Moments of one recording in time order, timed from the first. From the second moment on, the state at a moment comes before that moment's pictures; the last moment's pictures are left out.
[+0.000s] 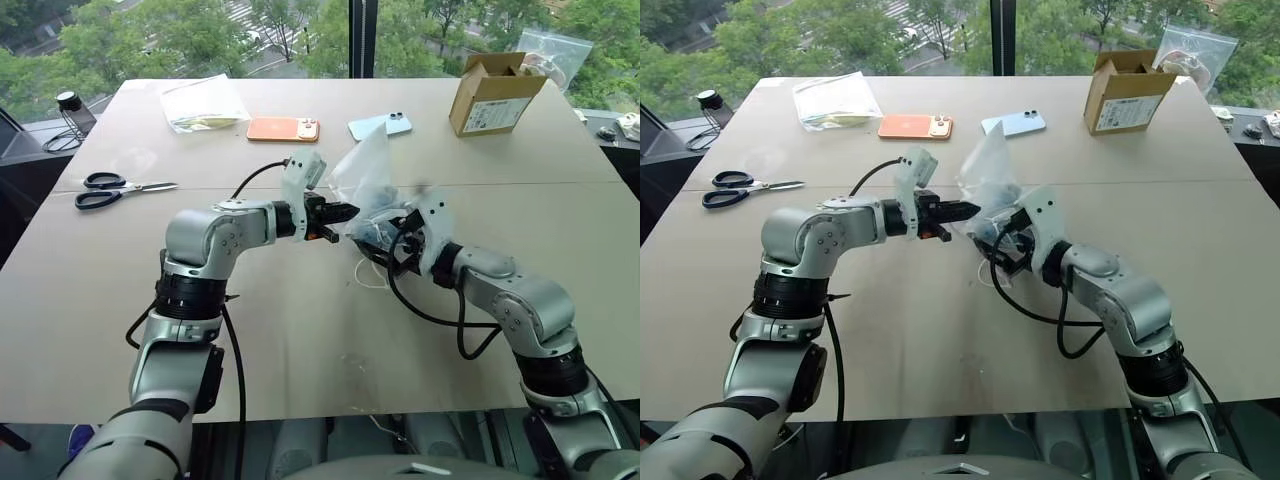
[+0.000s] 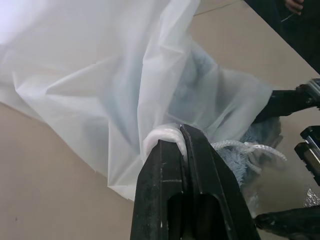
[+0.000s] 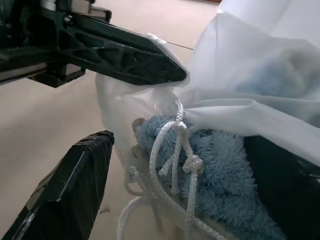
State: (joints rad) left arm -0.77 0.44 -0.03 -0.01 -0.61 1.09 -0.65; right arm -0.45 -0.23 0.13 -0.36 0.48 0.94 0.34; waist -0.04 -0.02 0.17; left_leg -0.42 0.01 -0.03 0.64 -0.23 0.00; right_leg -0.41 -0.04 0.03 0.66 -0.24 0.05
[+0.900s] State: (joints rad) left arm -0.77 0.48 -0.05 -0.13 -0.60 1.02 -0.68; right arm -0.57 -0.22 0.24 -0.18 0.38 0.86 0.42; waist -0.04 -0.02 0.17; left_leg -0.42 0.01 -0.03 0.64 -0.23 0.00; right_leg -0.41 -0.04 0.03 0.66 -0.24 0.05
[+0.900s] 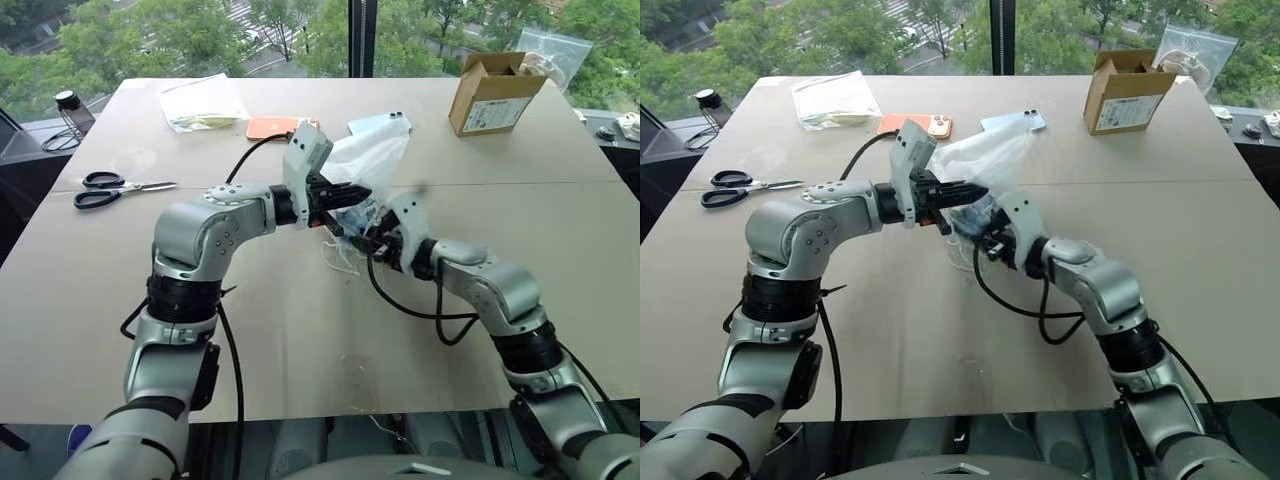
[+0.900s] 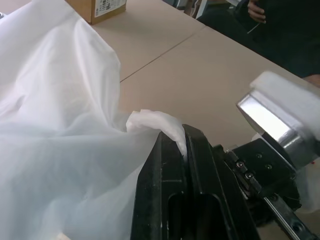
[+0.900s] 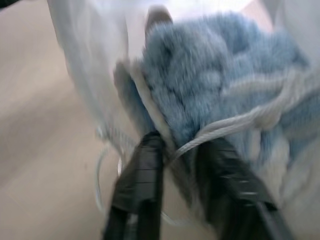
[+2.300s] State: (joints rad) left arm -0.66 0.52 -0.06 -0.09 -0.54 0.90 -0.83; right arm -0.64 0.09 0.05 0.19 0.43 0.59 0.32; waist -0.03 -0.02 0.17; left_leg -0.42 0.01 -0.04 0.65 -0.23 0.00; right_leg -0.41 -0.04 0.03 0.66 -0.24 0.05
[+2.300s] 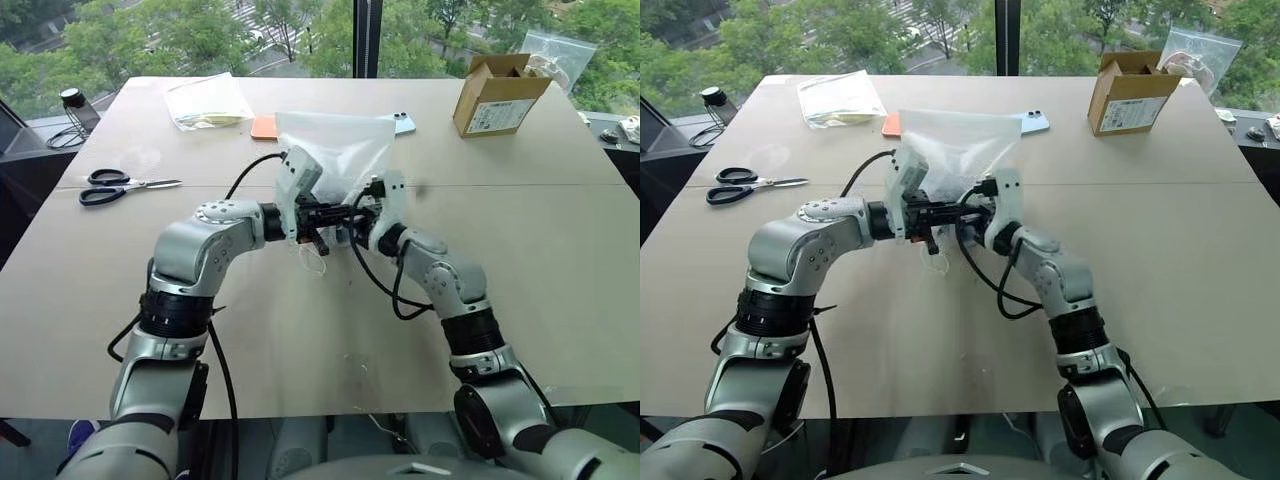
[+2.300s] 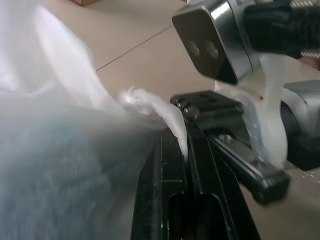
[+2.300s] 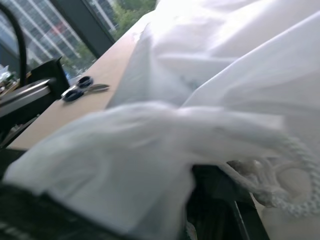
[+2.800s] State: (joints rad) left arm -0.69 0.50 0.03 0.01 -0.55 0.93 -0.74; right arm -0.47 0.00 0.03 0.01 0.54 0.72 0.43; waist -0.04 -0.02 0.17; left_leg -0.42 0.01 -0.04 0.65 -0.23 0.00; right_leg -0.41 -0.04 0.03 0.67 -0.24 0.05
